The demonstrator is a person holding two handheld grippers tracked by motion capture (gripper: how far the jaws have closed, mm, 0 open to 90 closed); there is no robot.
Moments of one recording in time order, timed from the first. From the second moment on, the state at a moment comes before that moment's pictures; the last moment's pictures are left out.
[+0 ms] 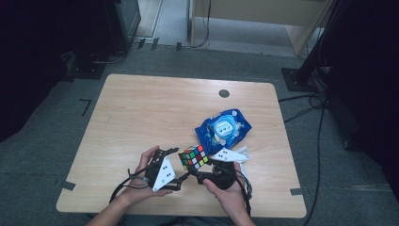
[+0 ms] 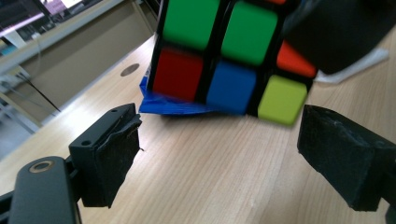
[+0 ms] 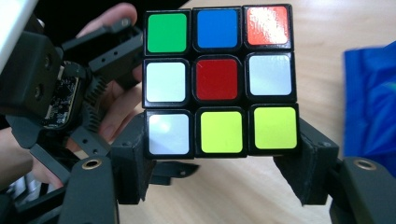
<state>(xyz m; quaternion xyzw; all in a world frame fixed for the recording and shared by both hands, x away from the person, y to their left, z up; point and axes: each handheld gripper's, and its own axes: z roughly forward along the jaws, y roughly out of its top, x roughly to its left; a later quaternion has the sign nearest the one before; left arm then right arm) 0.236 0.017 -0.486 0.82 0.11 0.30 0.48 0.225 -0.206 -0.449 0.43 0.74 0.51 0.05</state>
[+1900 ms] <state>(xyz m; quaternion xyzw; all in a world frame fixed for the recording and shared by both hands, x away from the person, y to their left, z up) 0.252 0.050 -0.491 0.80 0.19 0.23 0.52 0.259 -0.339 -0.521 0.39 0.82 0.38 0.18</state>
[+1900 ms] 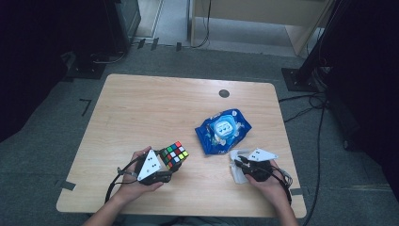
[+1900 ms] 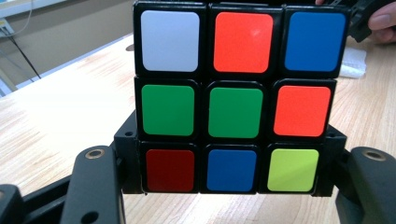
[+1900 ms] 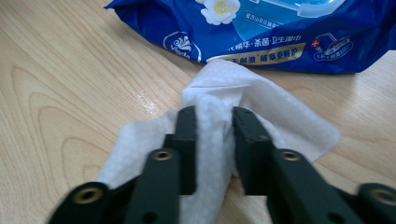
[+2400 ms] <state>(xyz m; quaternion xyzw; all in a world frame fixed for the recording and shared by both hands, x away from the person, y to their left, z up) 0.237 0.029 -0.492 0.81 0.16 0.20 0.53 0.207 -0.224 -0.424 0.29 0.76 0.56 0.17</state>
